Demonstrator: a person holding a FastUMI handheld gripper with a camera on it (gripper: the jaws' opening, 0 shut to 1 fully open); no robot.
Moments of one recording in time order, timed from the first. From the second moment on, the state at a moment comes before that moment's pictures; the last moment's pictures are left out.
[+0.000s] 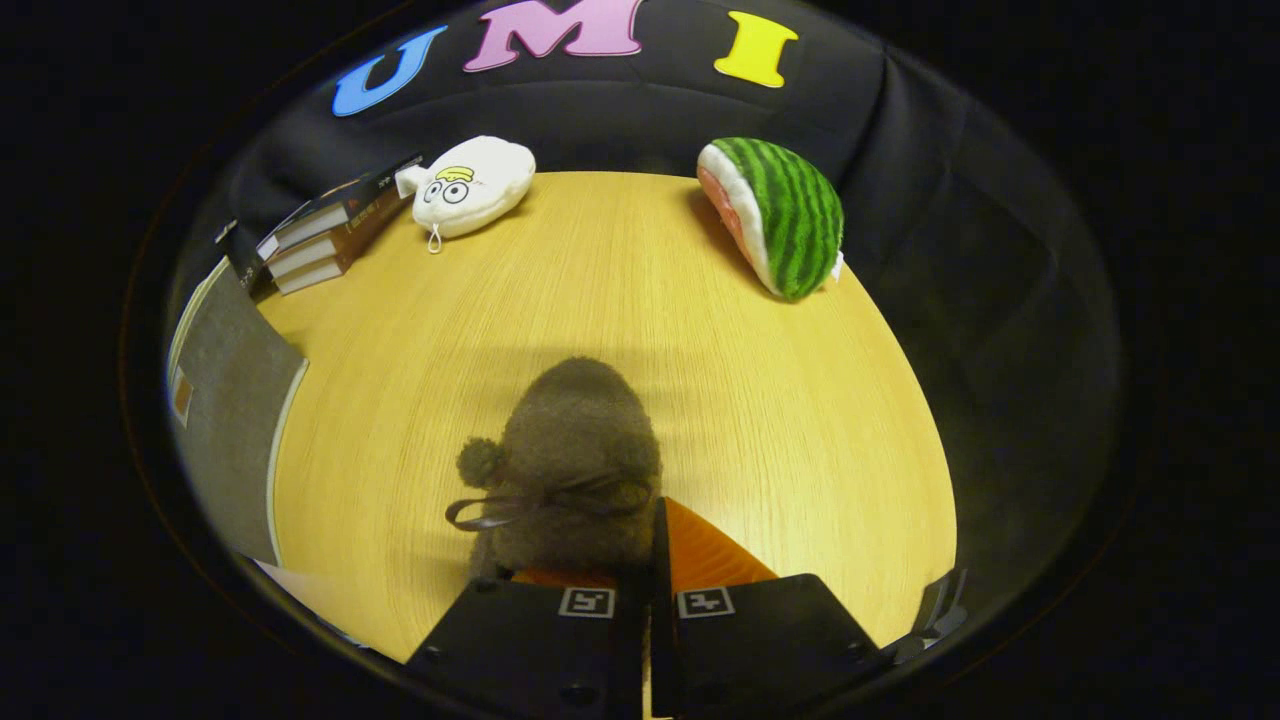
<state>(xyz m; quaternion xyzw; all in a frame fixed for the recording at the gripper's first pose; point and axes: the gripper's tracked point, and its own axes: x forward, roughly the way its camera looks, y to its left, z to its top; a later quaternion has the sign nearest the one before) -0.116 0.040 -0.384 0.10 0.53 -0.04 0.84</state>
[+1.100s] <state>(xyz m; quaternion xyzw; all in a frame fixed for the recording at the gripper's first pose) -0.053 0.273 -0.140 0.25 0.47 0.04 0.84</state>
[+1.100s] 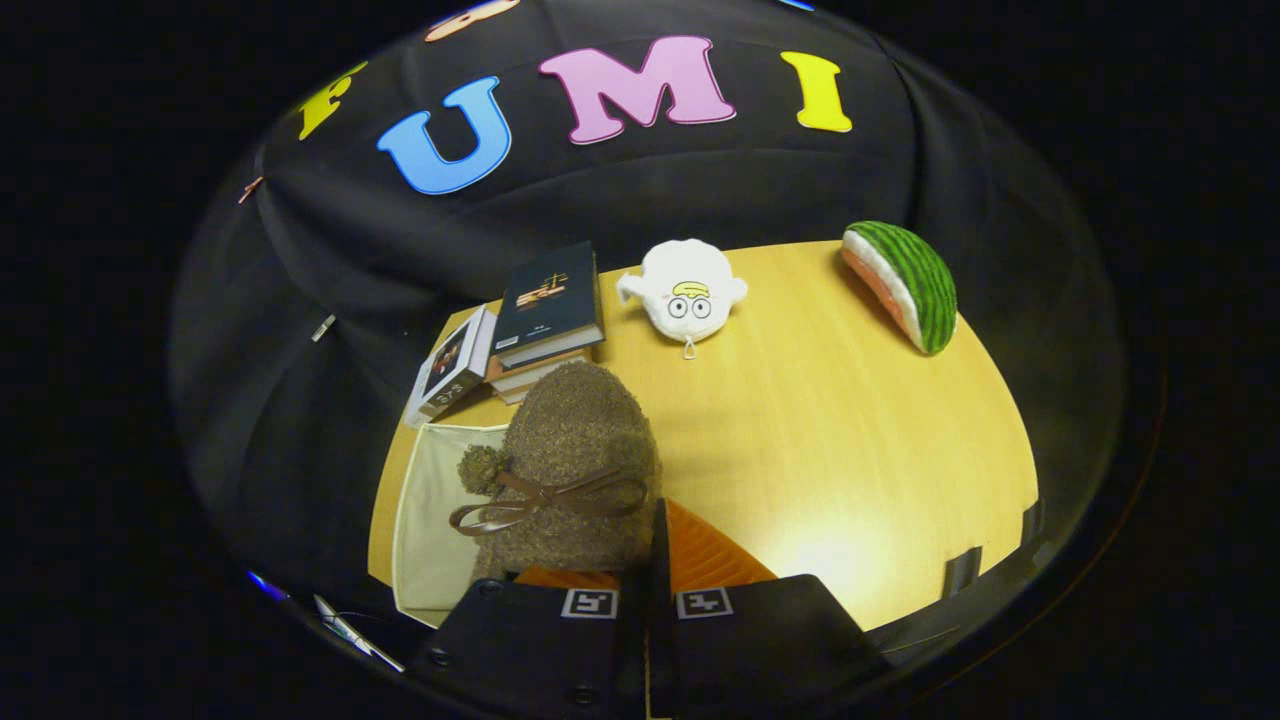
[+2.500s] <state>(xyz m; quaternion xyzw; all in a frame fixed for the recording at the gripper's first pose) -0.061 0.376 -0.155 0.14 0.49 0.12 0.85</state>
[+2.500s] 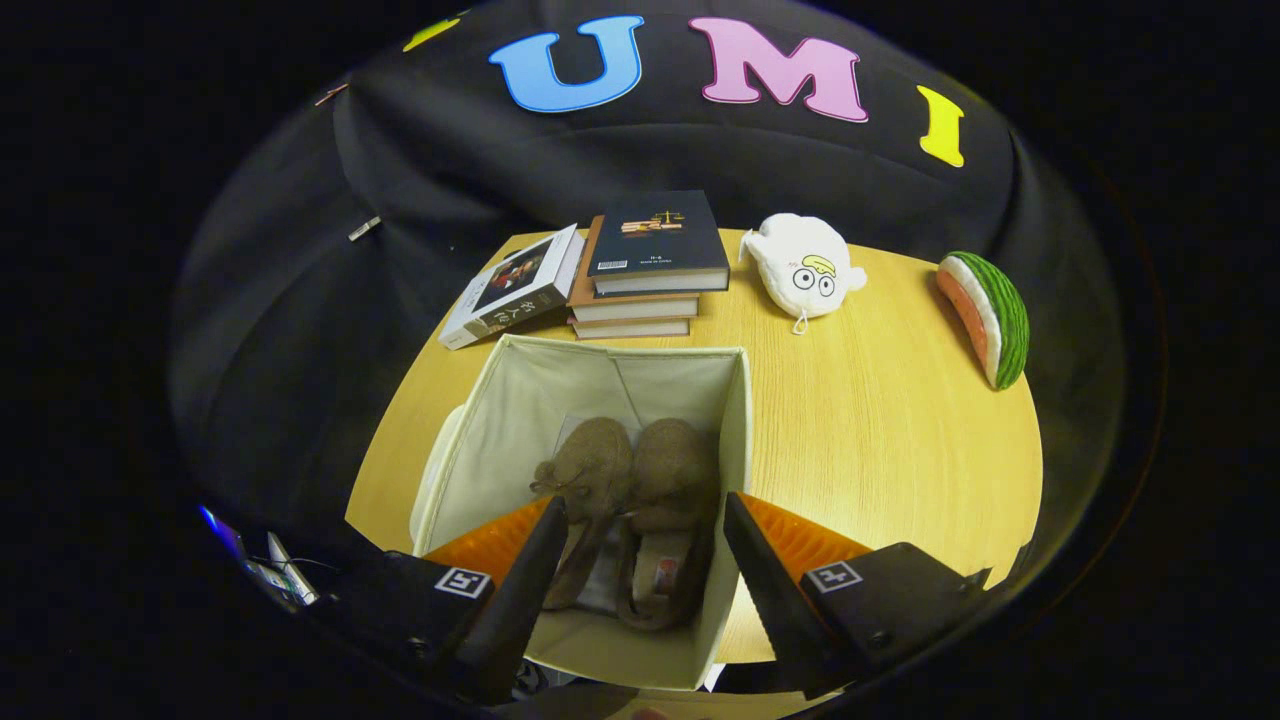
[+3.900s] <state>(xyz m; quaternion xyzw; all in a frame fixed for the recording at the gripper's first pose) -0.005 0.026 -0.037 0.09 0.16 -0.04 0.98</state>
